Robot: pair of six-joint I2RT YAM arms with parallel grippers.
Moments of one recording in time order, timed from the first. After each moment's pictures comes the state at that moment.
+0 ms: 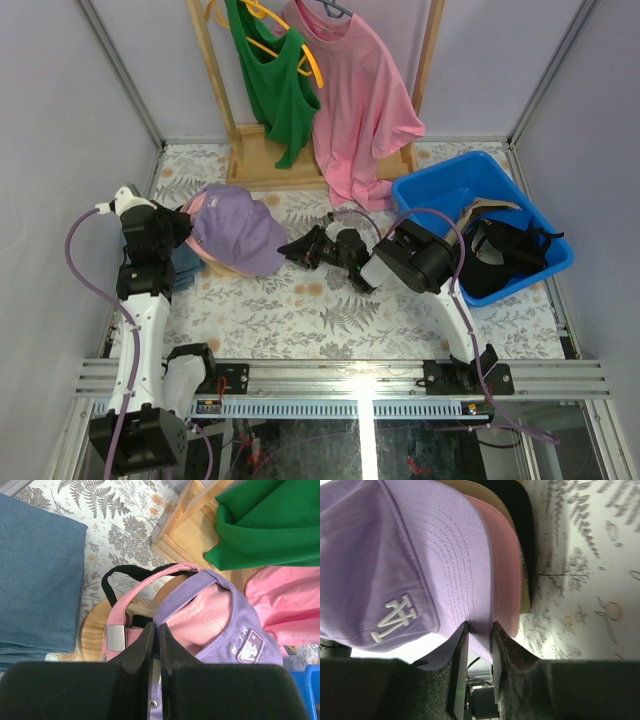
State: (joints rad) left arm 0.19 0.85 0.77 -0.32 -0.01 -0.64; right arm 0.76 2.34 0.99 1.24 -0.41 1.51
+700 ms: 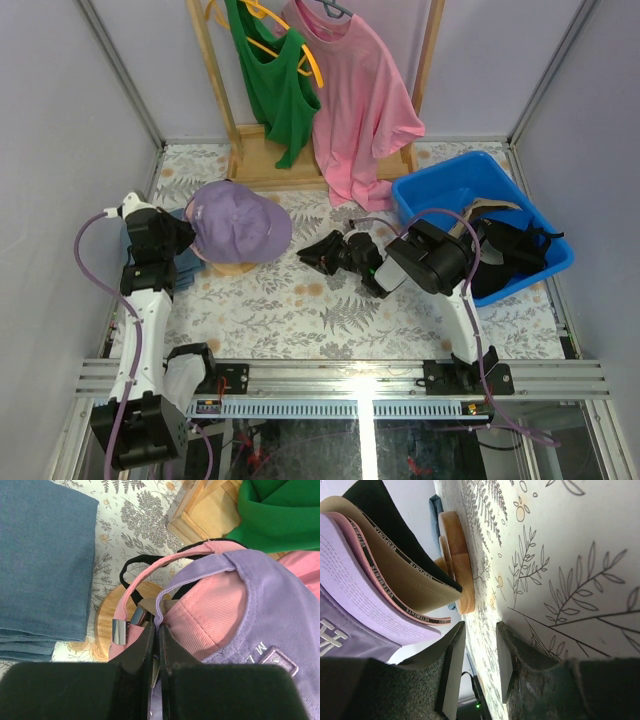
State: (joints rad) left arm 0.20 0.88 0.72 -0.31 0.03 -0.62; right arm 0.72 2.23 0.83 1.13 -0.27 1.48
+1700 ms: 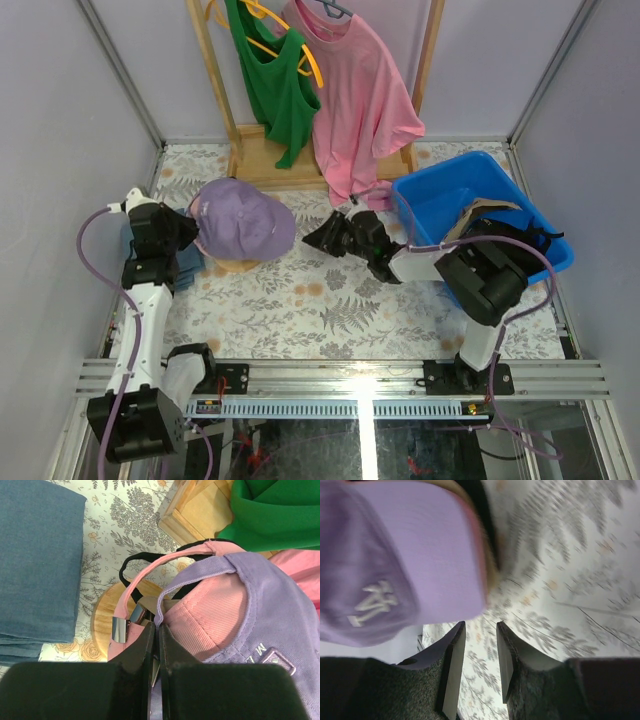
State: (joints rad) left arm 0.18 0.91 0.74 -0.30 0.04 -0.66; right arm 0.72 1.87 0.80 0.71 -0.20 1.11
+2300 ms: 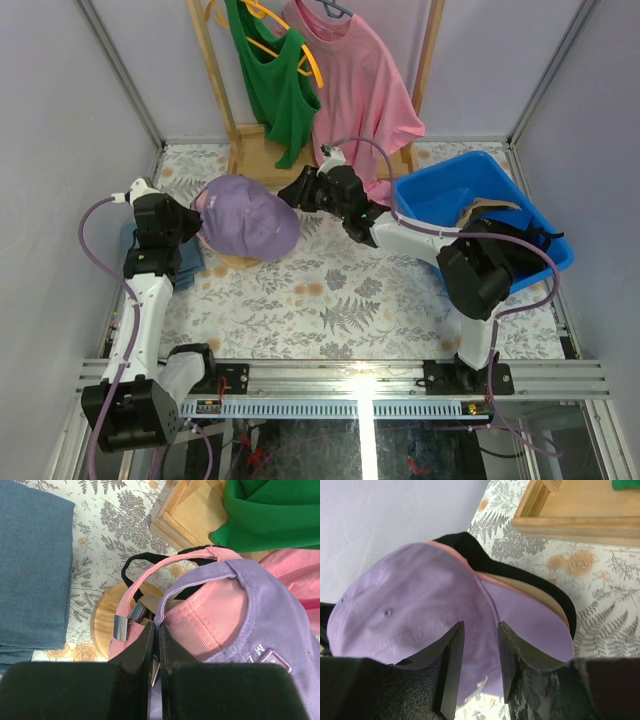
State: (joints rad) left arm 0.13 0.97 0.81 -0.31 0.01 -0.66; right arm 0.75 1.86 1.28 0.38 -0.10 0.77
